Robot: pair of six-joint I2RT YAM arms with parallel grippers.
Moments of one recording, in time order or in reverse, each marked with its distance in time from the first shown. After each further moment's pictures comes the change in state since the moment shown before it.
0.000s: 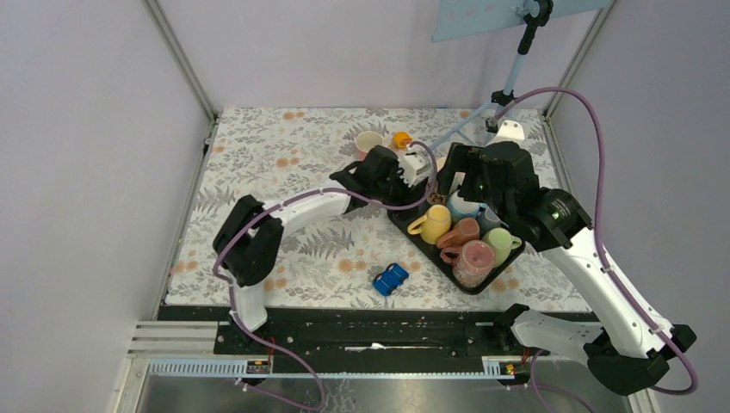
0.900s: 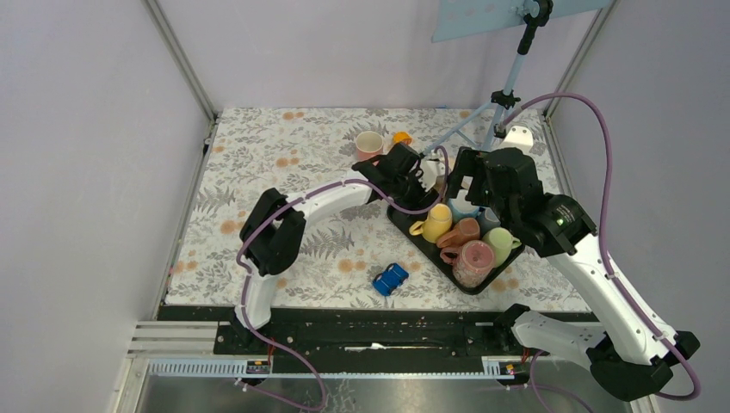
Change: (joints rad) left arm -0.053 0.209 0.301 -0.259 0.055 0.156; right arm -0.002 -0.039 -0.033 -0.031 0.088 -0.005
